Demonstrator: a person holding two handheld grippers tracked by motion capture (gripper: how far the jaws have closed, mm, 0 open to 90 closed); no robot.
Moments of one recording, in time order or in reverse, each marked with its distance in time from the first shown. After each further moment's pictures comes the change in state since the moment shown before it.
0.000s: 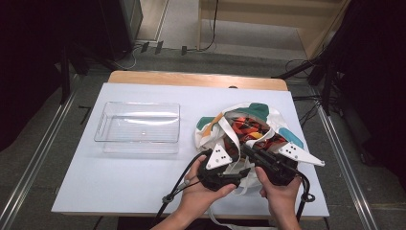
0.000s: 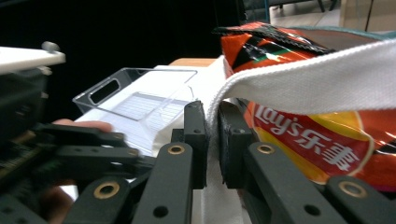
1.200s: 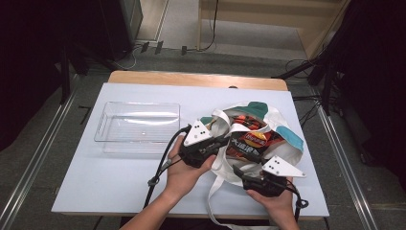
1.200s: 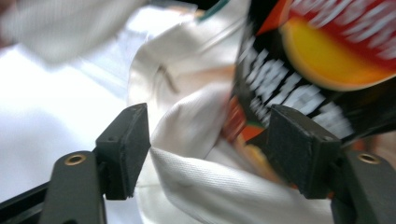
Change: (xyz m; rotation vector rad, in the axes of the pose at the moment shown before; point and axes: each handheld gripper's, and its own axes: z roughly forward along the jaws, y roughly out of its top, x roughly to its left) left arm 0.047 0.039 -0.042 -0.099 0.088 0.020; right arm -0.002 -0.047 0.009 0.131 -0.049 -0.242
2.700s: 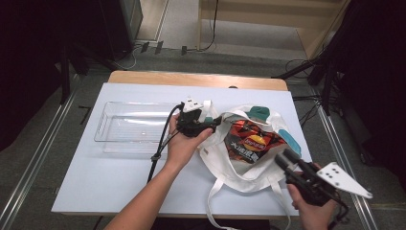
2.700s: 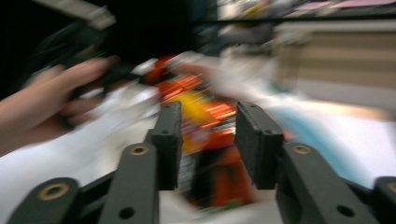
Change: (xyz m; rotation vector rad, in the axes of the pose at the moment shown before) left arm 0.079 0.000 0.043 0.058 0.185 -0.137; right arm -0.034 0.023 -0.095 -0.260 -0.181 0.096
